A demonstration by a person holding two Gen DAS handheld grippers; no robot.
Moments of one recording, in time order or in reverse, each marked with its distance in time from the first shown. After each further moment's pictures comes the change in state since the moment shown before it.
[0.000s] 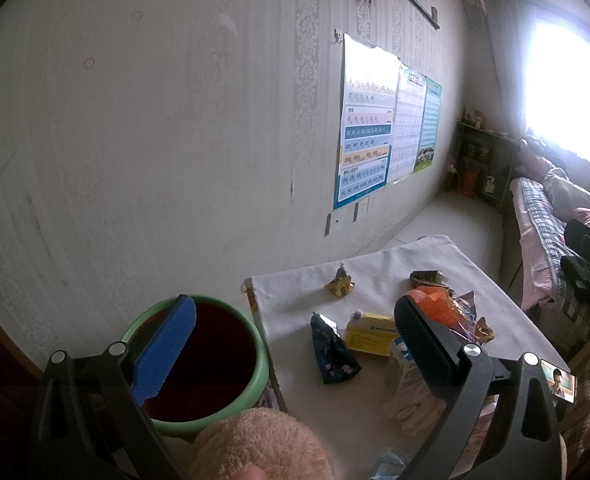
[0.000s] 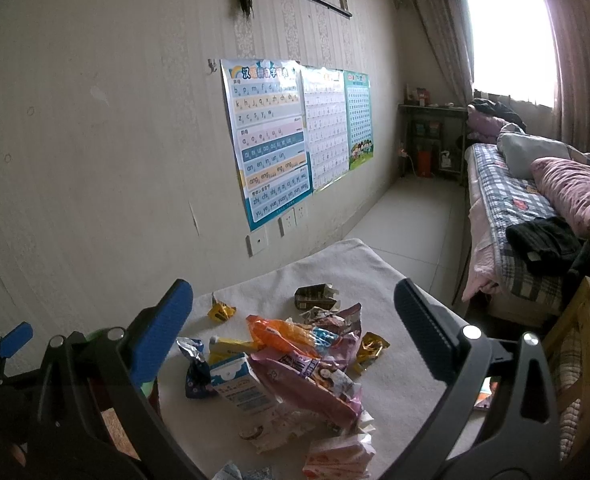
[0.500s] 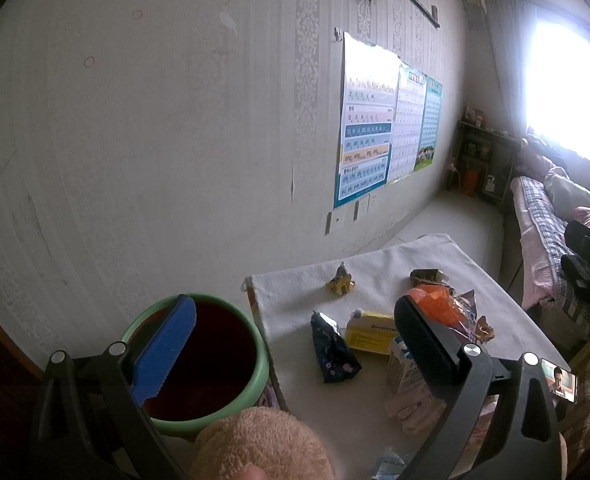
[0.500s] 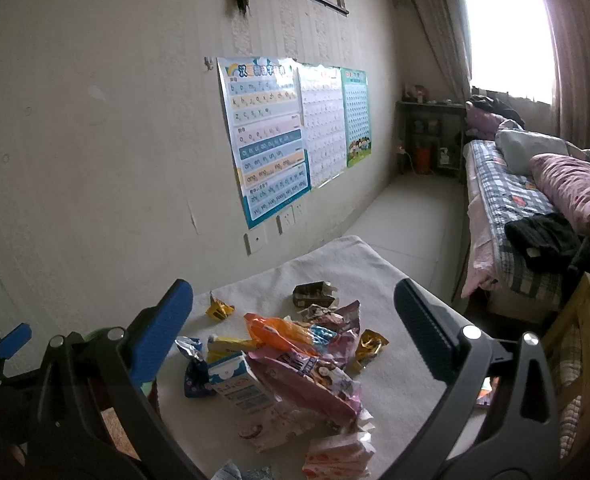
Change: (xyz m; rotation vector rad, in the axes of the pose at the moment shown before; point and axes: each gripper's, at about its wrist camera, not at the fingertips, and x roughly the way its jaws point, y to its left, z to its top) left arm 0.000 0.001 0.001 -0.001 0.001 -0.001; right arm 0.001 -0.003 -0.003 0.009 0.008 -0.002
